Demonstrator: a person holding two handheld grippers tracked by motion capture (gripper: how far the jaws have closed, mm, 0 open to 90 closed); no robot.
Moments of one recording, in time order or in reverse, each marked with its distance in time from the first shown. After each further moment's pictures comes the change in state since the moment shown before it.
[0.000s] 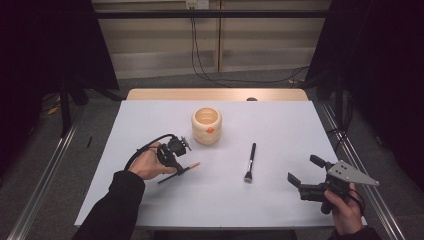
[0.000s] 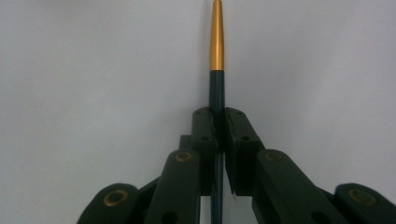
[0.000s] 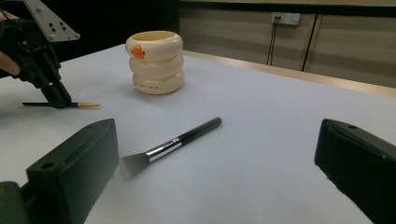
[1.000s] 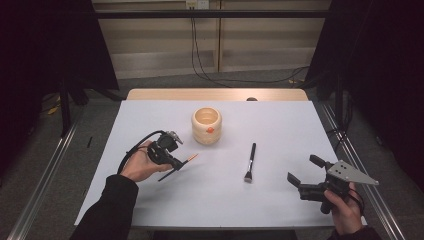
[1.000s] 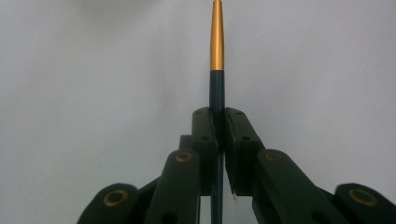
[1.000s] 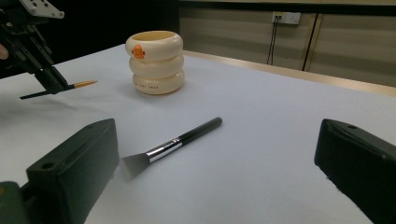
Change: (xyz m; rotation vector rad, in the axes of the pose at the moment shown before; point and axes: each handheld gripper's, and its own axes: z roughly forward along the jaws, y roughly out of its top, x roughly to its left) left arm 0.001 -0.016 -0.024 -0.184 0.006 -0.065; right arm 0.000 0.000 0.000 0.005 0.010 0.007
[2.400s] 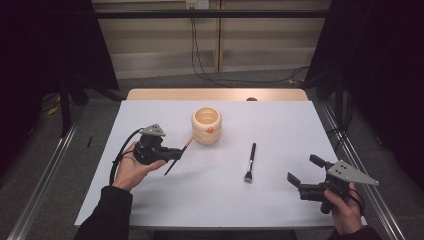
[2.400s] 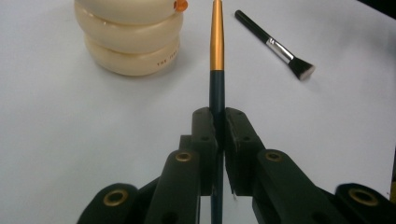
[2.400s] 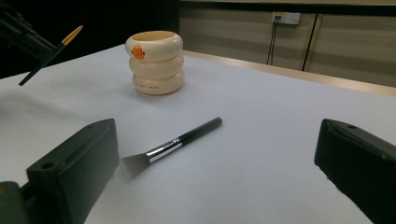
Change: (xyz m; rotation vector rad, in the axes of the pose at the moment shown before) left arm -0.009 -0.024 -0.034 -0.459 0.004 -0.094; right arm 0.000 0.000 0.000 -0.002 -0.002 -0.001
